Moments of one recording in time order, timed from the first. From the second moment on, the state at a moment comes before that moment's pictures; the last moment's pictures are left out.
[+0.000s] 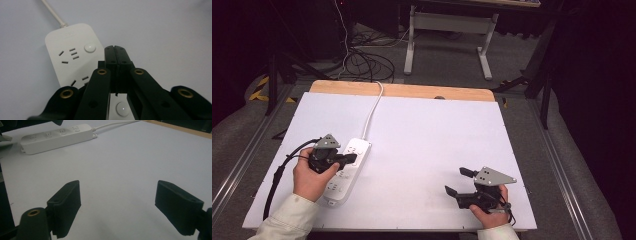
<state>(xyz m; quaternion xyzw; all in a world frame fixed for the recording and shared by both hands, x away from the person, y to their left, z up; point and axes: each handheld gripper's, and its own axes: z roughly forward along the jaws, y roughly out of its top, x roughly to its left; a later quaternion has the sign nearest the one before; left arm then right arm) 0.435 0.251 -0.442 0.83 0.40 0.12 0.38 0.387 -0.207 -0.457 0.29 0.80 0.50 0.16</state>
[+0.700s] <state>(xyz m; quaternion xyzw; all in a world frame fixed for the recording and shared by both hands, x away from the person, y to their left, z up) 0.441 0.246 -0.451 0.84 0.41 0.10 0.34 0.387 -0.206 -0.457 0.29 0.80 0.50 0.16</state>
